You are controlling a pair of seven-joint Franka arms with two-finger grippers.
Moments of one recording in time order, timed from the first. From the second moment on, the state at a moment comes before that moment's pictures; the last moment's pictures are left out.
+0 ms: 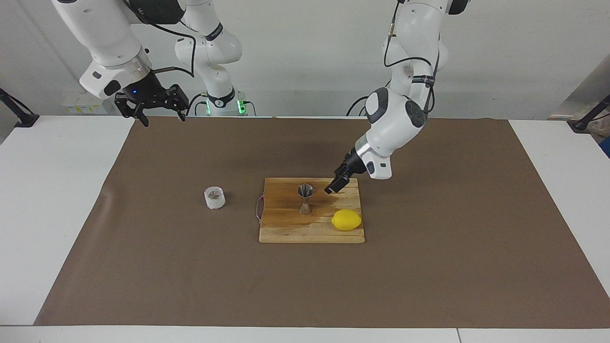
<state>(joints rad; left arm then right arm) -0.47 0.20 0.01 -1.94 -0.58 2.27 -1.06 0.10 -0.03 -0.10 -1.59 0.03 1.45 -0.32</state>
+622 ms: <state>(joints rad) -0.39 0.20 0.01 -1.72 -0.15 2.08 -0.85 -0.03 -0.08 -0.12 -1.88 0.26 1.77 -1.28</state>
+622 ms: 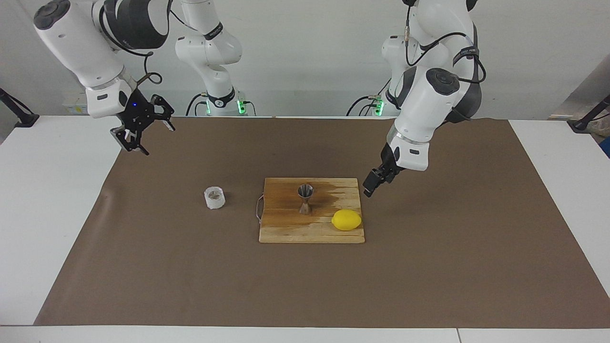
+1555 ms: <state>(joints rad) -0.15 -0.02 0.02 -1.80 -0.08 1.83 -0.07 -0.15 0.30 -0.12 -2.17 1.09 1.98 -2.32</state>
